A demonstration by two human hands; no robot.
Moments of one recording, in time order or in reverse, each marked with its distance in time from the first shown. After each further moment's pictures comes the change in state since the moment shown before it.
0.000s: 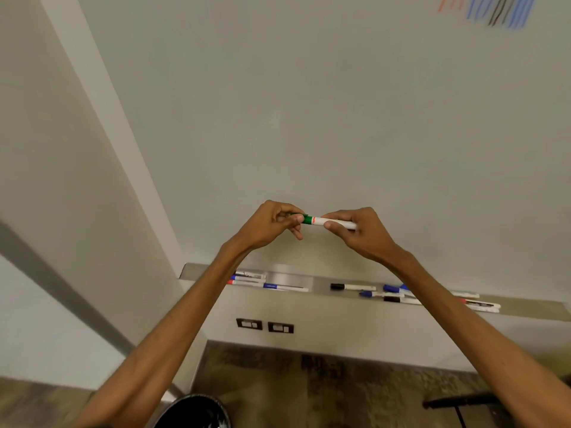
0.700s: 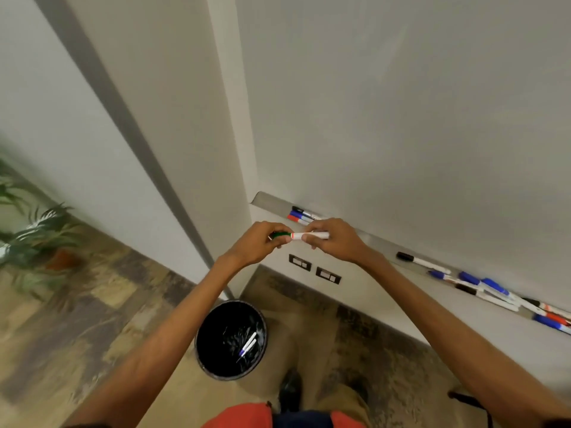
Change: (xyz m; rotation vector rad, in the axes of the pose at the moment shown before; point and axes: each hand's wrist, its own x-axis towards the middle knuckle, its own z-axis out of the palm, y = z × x) left_hand -0.192 -0.121 -0.006 0.232 0.131 -0.454; right_hand -0.013 -0.023 0.200 0.082 -0.573 -0.008
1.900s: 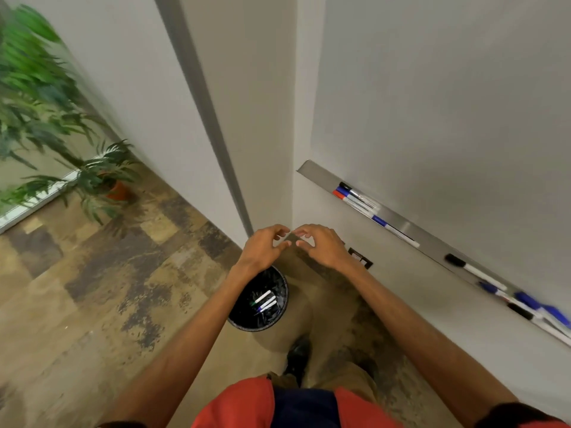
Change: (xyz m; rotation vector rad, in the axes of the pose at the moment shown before) left_hand -0.074 -0.062 0.041 0.065 0.245 -0.418; right_hand 0.031 0.012 0.139 -0.049 -0.194 -0.051
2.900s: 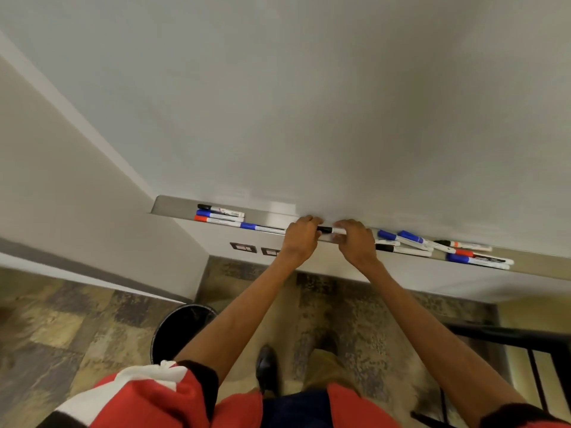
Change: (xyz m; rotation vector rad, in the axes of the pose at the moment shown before) left_hand 0.099 0.267 0.255 0.268 -0.273 0.543; right_hand -0.200 0.242 -0.136 -0.099 0.529 0.680
